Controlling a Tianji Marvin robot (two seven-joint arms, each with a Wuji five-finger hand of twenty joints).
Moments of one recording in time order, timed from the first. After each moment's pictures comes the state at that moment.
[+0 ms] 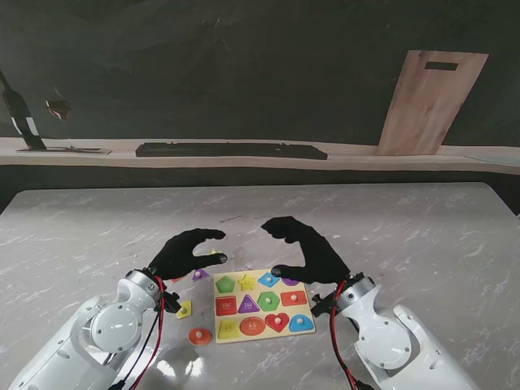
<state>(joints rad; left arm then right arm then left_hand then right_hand) 1.52 -1.12 -1.19 -1.53 0.46 -0.22 0.03 -1.55 -1.14 1.17 -1.57 -0.37 -0.48 -0.13 0.86 -0.24 -0.03 -0.09 0.58 0.18 0.27 0.35 0.55 0.29 0.25 0.42 0.39 0.29 0.36 0.58 0.07 0.54 0.80 0.46 0.09 -0.68 0.98 -0.18 0.17 -0.13 0.80 0.44 0.40 0.02 0.74 0.36 0.58 0.09 0.37 0.40 0.25 0.25 0.83 0.35</state>
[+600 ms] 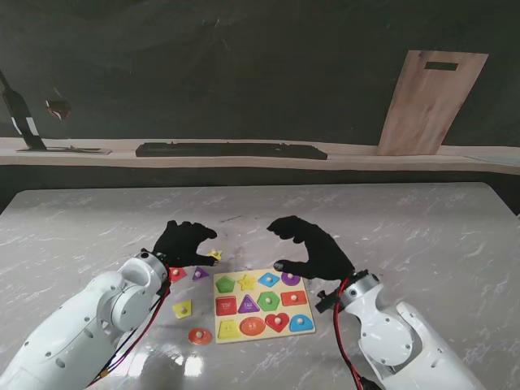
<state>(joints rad) 1.32 -1.07 -1.03 -1.41 0.92 -0.08 0.01 -1.54 -1.14 1.19 -1.57 -0.43 -0.43 -0.14 0.88 -0.34 0.18 -0.08 0.54 0.21 0.36 0.36 0.53 0.27 0.37 0.49 0.40 0.28 0.50 0.65 0.11 0.54 1.04 0.57 0.13 -0.62 0.90 -0.16 0.23 -0.14 0.82 0.46 0.47 0.02 0.76 0.38 0.62 0.08 0.43 0.45 0.27 0.25 0.91 0.42</state>
